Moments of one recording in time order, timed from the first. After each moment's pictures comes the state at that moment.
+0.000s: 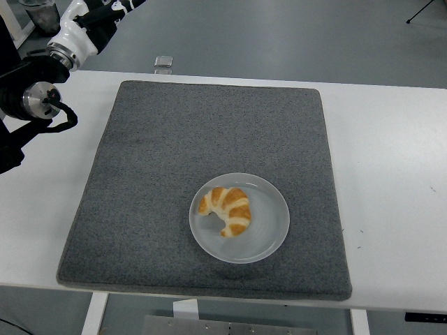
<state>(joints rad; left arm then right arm) -1.01 0.55 -0.43 -0.86 -0.16 -0.10 -0.39 0.02 0.00 -0.10 0.14 0.06 0.03 -0.02</state>
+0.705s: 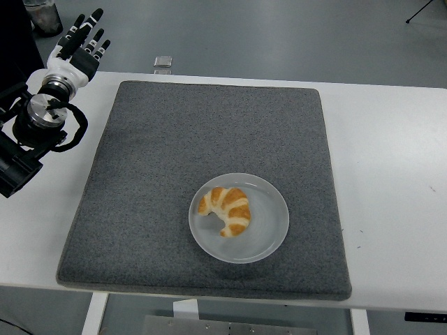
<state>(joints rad) -0.88 0.47 -0.61 -0.86 -0.54 0.11 -0.35 0.02 0.00 -0.11 0.14 0.06 0.03 -0.02</state>
